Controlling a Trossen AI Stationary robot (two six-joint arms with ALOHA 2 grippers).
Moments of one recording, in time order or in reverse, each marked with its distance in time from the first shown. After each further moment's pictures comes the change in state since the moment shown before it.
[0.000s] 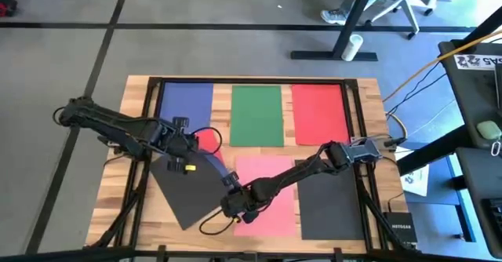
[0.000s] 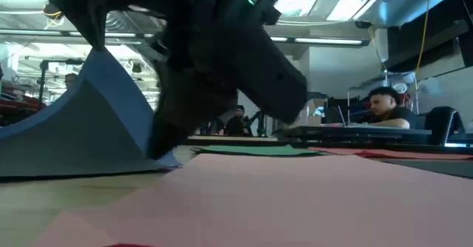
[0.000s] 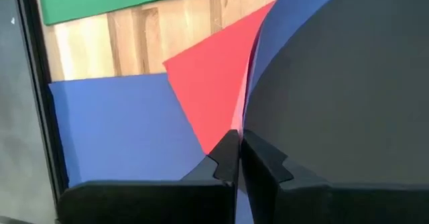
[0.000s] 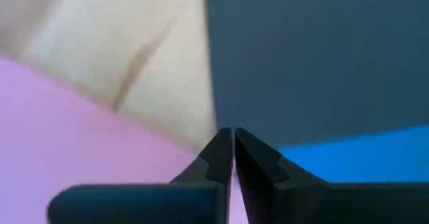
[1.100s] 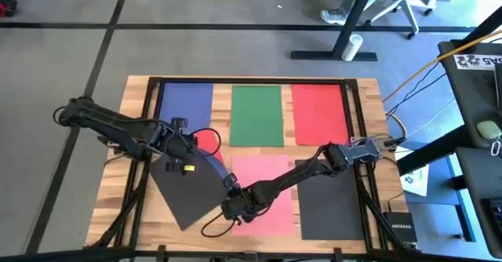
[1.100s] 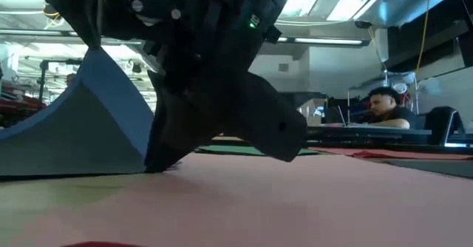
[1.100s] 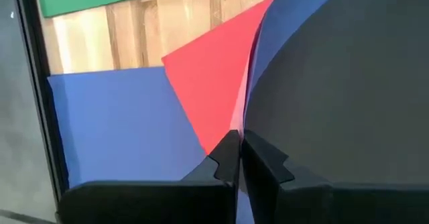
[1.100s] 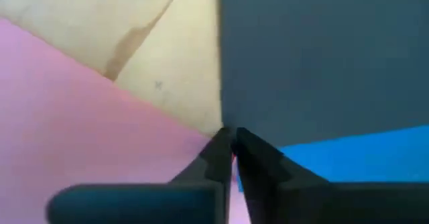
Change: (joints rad) left arm -0.006 0.000 0.000 -0.022 0.000 -0.022; right arm 0.005 0.029 -0.017 0.089 0.068 -0.087
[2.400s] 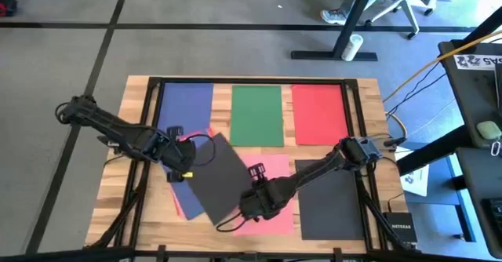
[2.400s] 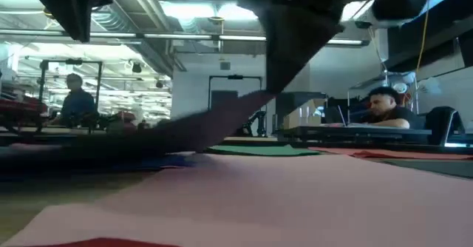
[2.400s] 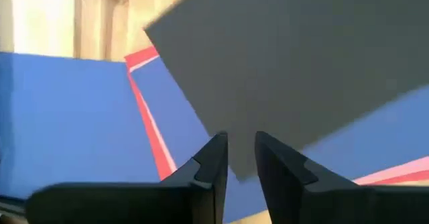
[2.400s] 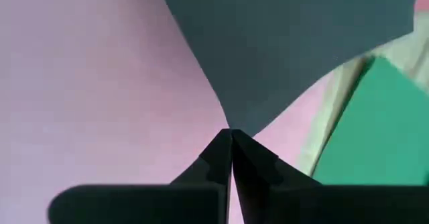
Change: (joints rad) left arm -0.131 0.000 -0.005 0.060 0.050 -0.282; right arm 0.071 -0.231 -0.001 -0.574 0.016 0.460
